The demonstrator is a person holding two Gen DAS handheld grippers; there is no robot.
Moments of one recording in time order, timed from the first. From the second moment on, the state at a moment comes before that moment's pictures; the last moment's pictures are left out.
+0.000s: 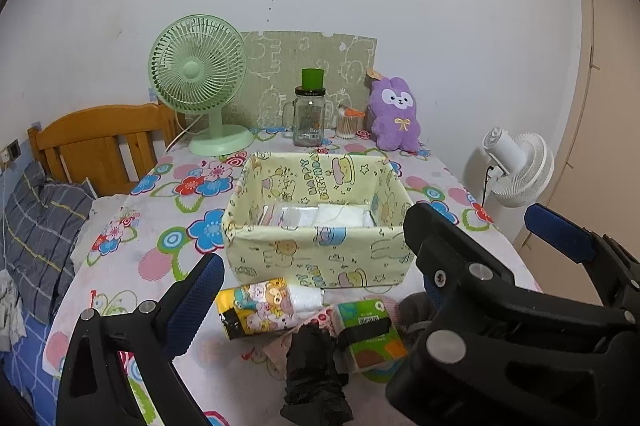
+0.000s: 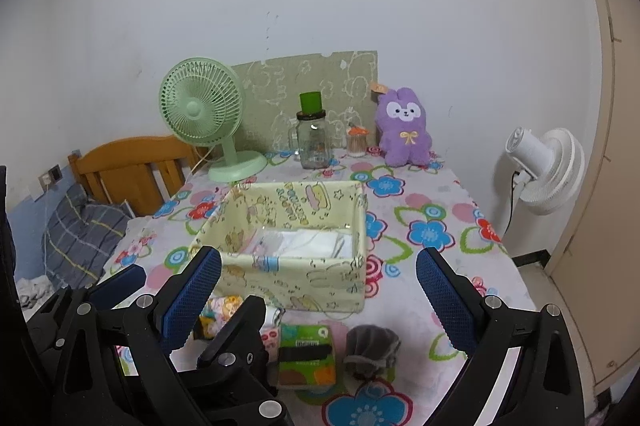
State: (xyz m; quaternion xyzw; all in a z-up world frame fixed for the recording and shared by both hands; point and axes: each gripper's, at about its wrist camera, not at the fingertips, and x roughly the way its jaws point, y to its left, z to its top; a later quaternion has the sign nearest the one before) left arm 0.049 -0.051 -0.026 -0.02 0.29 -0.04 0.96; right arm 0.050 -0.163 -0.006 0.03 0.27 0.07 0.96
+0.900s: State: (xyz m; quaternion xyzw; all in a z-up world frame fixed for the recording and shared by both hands) left arm 0.046 -0.048 -0.096 -0.02 0.35 -0.05 0.94; right arm 0.042 -0.158 -0.079 0.04 0.31 0.06 0.95
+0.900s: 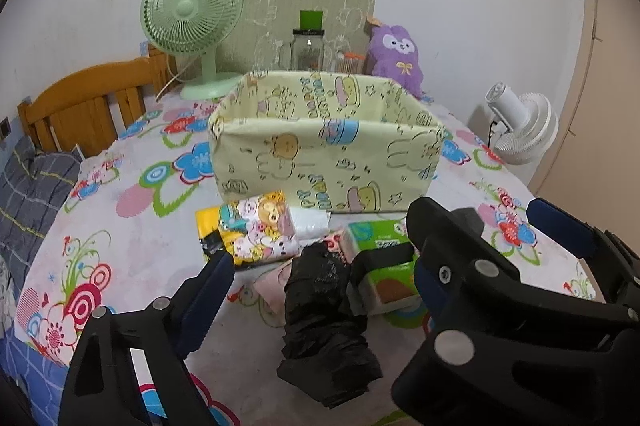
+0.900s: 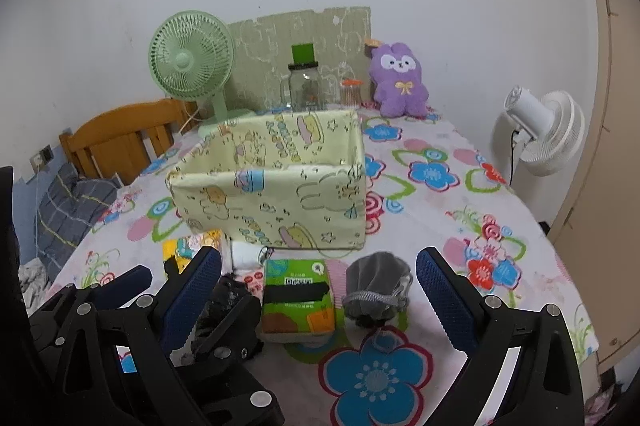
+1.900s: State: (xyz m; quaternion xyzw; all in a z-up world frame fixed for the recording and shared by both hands) left arm 0.055 -0.033 -0.131 -0.02 0.38 -0.05 0.92; right arm 0.061 -0.138 -0.122 0.04 0.37 0.07 0.92
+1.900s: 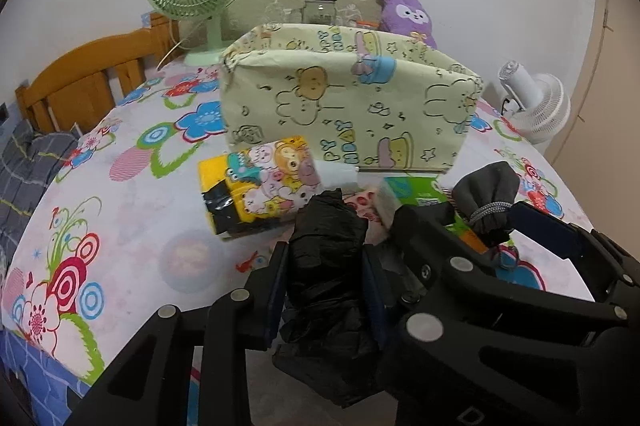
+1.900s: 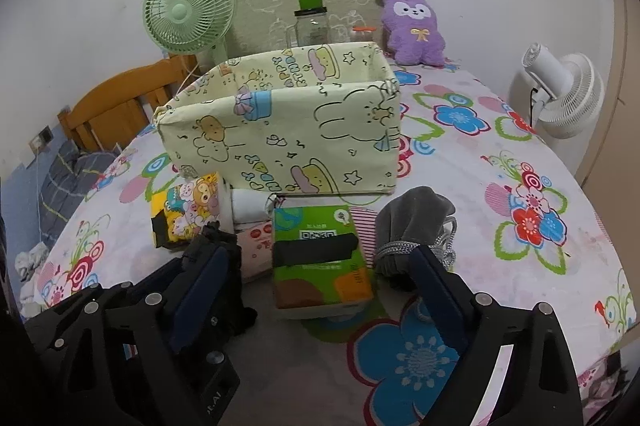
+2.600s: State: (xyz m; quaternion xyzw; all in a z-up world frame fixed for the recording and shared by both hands) left arm 0.062 -0.052 -0.115 -0.02 0.37 -0.07 0.93; right arm 0.061 -0.163 -0.105 0.05 0.36 0.04 0.93
